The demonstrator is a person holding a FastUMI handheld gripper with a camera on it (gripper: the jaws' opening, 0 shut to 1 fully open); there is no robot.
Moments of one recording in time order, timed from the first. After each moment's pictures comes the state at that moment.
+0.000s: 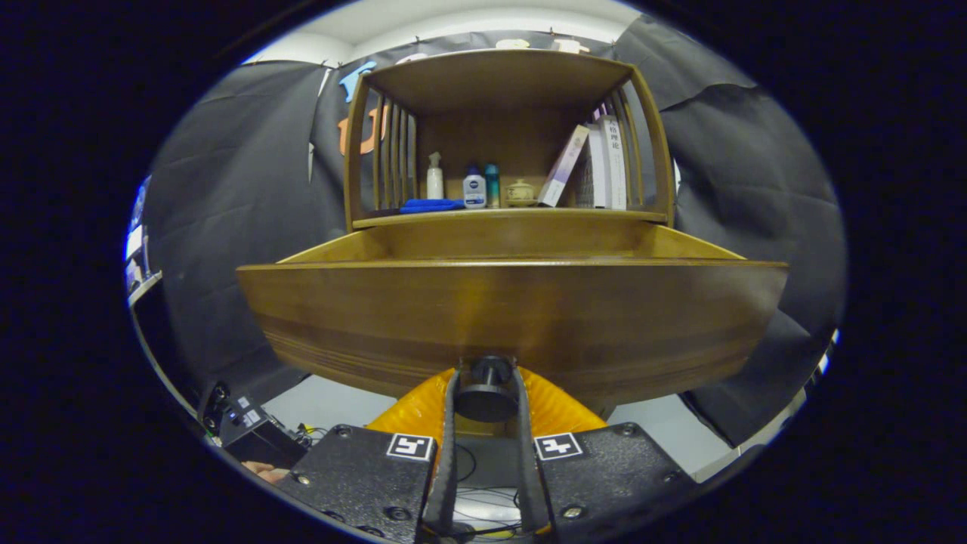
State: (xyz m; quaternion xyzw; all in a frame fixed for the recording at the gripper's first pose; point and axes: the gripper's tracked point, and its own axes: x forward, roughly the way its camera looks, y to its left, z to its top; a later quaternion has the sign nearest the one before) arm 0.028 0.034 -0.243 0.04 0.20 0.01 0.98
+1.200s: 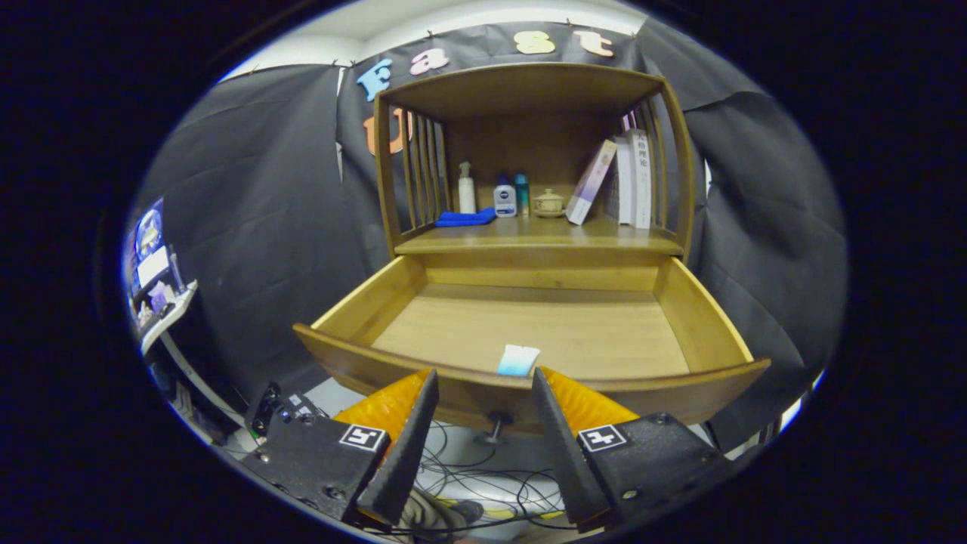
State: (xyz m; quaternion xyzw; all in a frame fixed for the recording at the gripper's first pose) arm 0.023 0.043 -0.128 0.05 0.25 0.09 0.96
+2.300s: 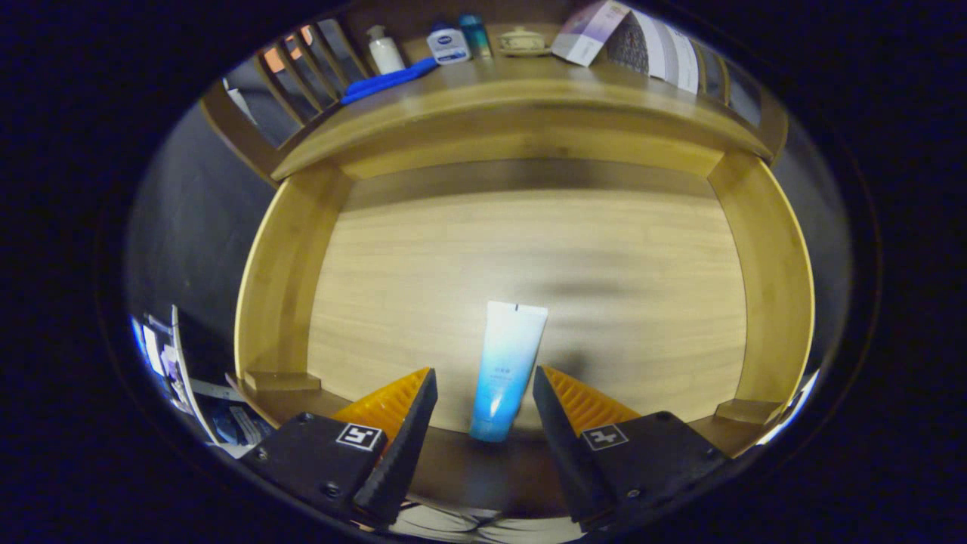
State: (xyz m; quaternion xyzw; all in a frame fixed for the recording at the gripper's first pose) arm 0.113 0.039 -0.226 0.10 0.61 0.01 0.79
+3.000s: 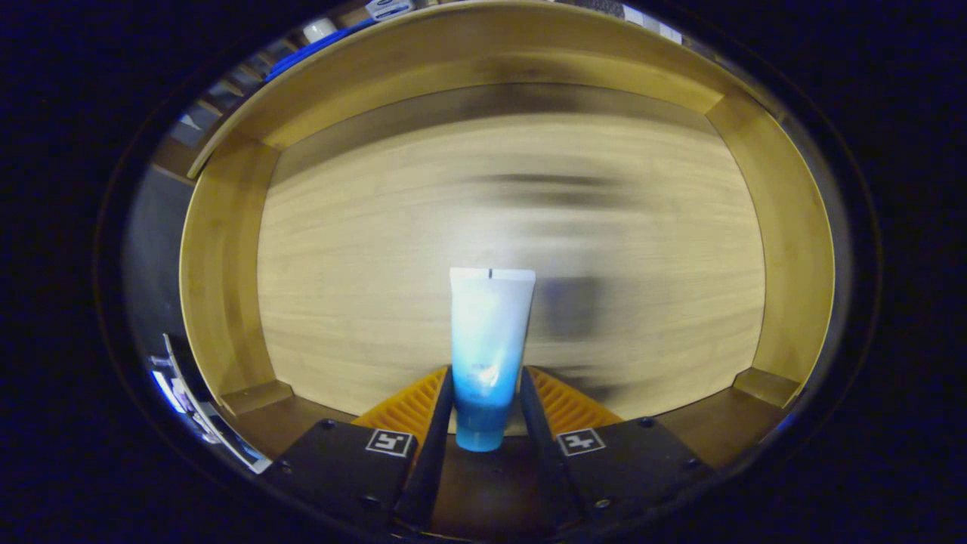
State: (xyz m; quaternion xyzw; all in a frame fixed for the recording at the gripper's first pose) arm 0.105 0.037 -0.256 0.11 0.68 -0.04 0.72
